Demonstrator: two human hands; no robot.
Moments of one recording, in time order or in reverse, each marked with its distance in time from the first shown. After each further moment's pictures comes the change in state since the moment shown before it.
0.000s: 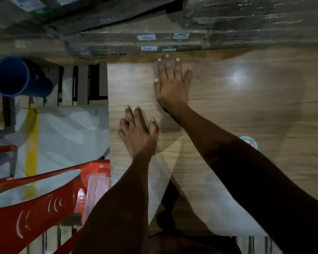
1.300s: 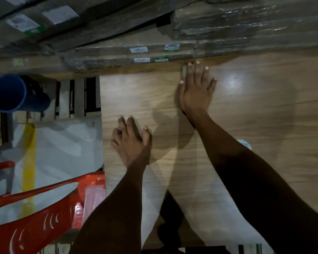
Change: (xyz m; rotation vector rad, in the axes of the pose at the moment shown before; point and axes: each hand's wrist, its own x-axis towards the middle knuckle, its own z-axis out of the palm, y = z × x) left_hand -0.003 0.003 -0.002 -0.011 0.019 0.019; right_hand -0.011 0.085 -0.014 0.055 0.109 0.265
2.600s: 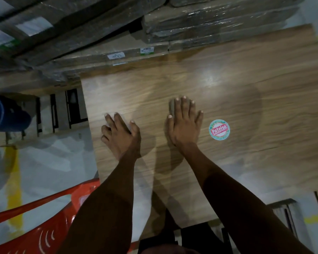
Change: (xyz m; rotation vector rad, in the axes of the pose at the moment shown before) left_hand -0.001 -0.005 0.006 0.023 0.034 0.060; right_hand -0.153 0.027 0.004 -0.062 0.027 0.146
